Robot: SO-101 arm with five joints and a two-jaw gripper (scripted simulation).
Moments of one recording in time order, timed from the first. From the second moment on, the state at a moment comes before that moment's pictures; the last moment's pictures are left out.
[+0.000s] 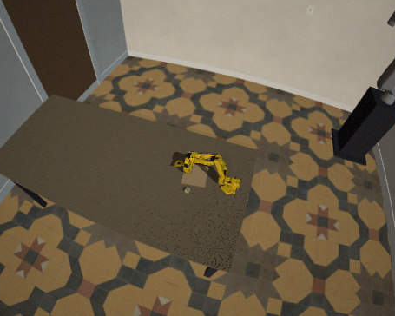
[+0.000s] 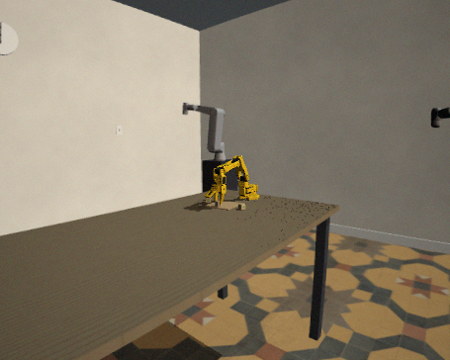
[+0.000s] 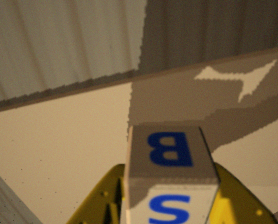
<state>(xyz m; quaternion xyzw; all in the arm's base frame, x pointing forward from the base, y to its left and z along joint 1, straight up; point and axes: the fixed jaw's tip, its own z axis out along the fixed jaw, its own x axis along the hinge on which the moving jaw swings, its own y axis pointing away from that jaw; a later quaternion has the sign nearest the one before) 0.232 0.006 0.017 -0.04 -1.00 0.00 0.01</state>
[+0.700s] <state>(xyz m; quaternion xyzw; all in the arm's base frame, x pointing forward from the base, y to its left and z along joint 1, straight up) 0.232 0.006 0.017 -0.04 -1.00 0.00 0.01</state>
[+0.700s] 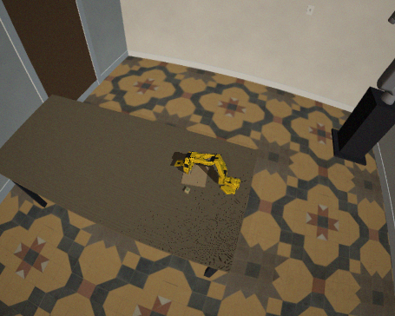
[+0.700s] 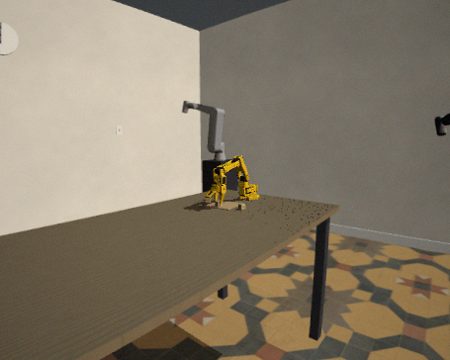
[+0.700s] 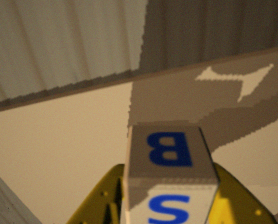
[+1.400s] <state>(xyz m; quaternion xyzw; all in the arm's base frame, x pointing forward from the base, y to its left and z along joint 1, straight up) 0.233 0.006 0.045 -0.04 -1.00 0.00 0.00</state>
